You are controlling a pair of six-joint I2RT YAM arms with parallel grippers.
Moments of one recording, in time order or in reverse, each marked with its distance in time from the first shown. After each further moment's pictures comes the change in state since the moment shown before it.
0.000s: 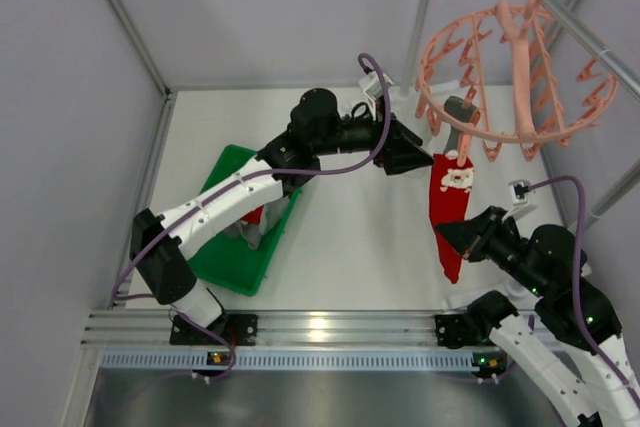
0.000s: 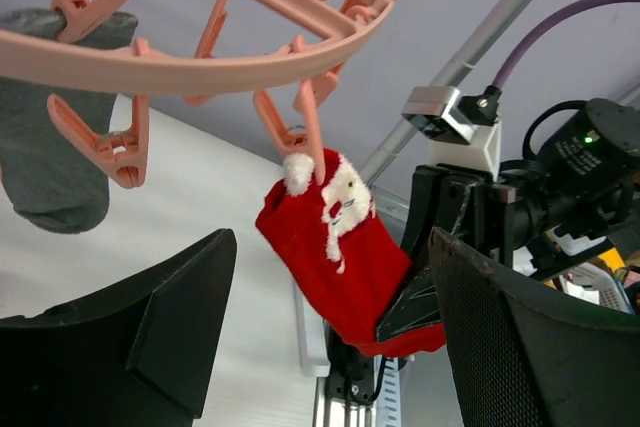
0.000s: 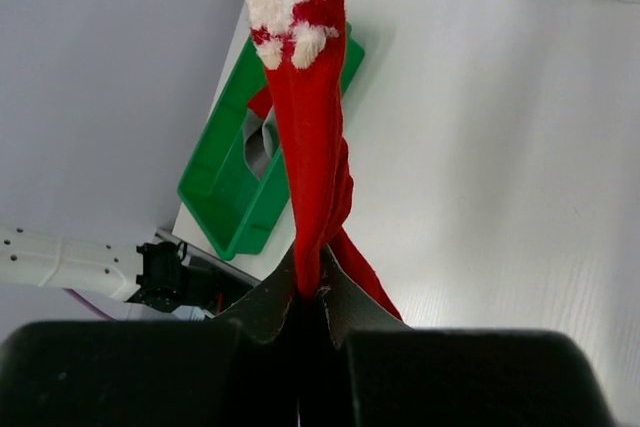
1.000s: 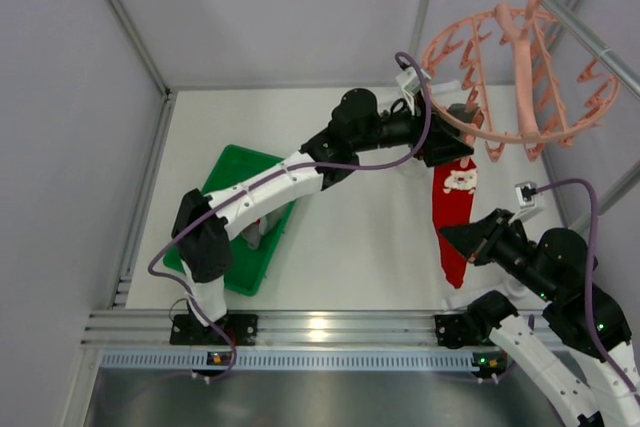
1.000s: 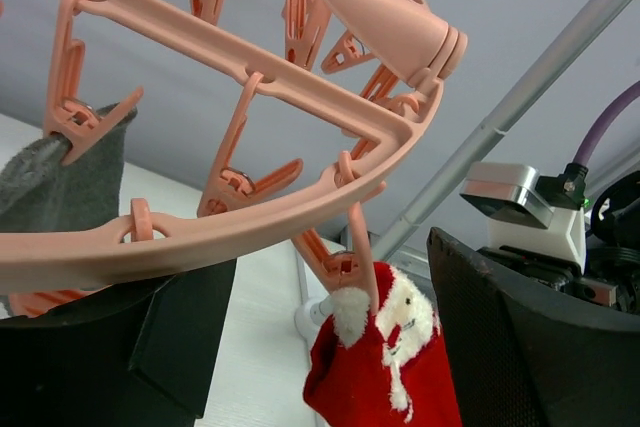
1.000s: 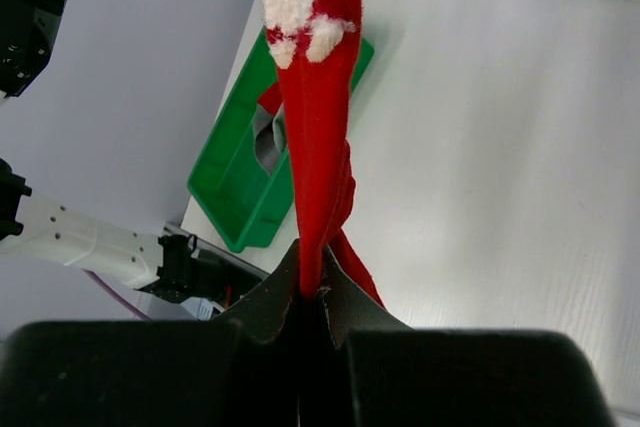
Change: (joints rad) left arm -0.075 0.238 0.182 0.171 -0.069 -0.032; right arm 0.000 -0.008 0.051 -0.048 -0.012 0.000
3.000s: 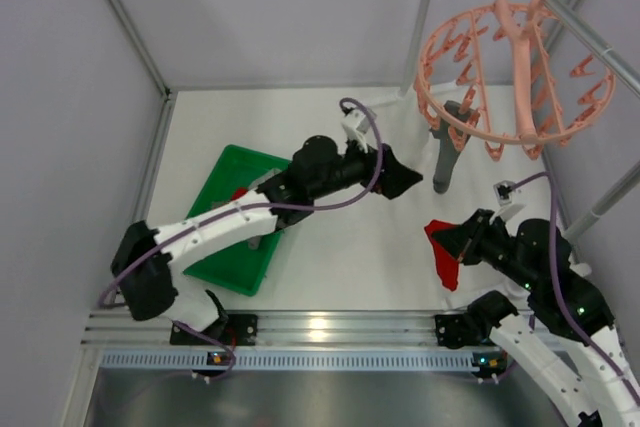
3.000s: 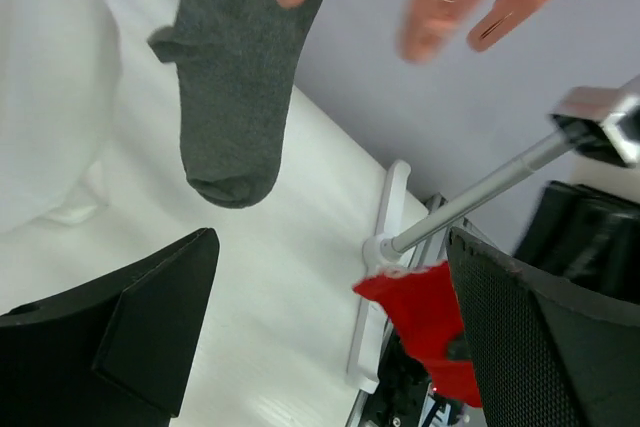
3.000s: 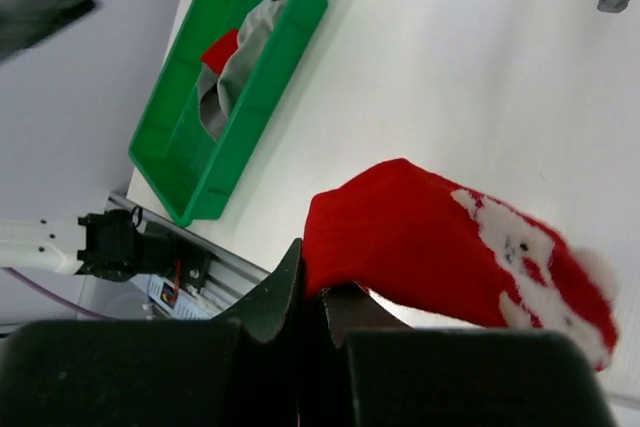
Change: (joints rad) left arm -0.019 -0.298 -0.495 -0.032 -0.341 -0.012; right arm -0.001 0.030 -0.066 -0.027 -0.003 -0.069
